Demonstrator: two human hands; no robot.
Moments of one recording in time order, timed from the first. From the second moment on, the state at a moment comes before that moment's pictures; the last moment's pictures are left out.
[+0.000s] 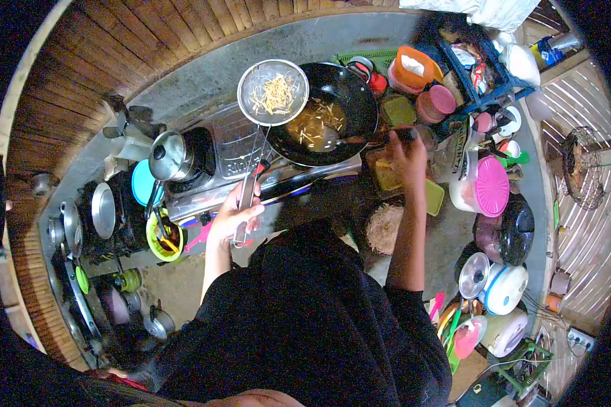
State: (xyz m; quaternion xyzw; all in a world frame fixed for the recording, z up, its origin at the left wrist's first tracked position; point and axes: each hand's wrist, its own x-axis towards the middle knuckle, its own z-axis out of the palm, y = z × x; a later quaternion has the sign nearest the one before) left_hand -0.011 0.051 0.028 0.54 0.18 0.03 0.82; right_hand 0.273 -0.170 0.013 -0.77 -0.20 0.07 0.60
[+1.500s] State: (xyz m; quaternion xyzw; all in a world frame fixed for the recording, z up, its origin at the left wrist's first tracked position) left_hand -0.002 0.062 0.033 0.53 0.18 0.04 0.83; right_hand 0.232 -0.134 0.063 -0.80 -0.27 0.04 0.54
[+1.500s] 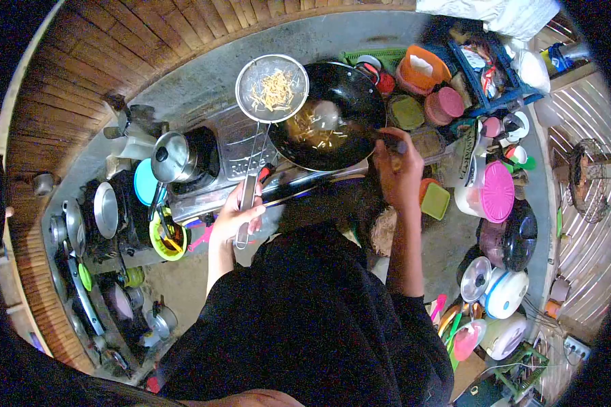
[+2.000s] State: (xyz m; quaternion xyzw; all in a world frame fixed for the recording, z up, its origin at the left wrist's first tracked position) left_hand 0.000 0.066 0.029 0.52 0.16 0.03 0.84; right_hand 0.256 -0.188 0.020 -0.81 -0.22 -0.02 0.54
